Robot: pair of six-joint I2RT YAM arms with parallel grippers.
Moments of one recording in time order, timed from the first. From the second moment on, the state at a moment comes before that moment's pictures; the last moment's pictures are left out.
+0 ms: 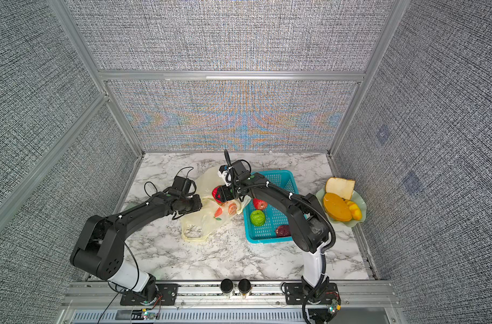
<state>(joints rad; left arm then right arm) -0.40 1.57 0.93 -0.40 0.10 -0.55 0.67 1.91 1.51 -0.51 -0.31 0.23</state>
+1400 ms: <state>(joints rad) -0.40 0.85 0.85 -0.44 -0.26 -0.38 0.40 1.43 1.08 -0.91 0.10 0.29</state>
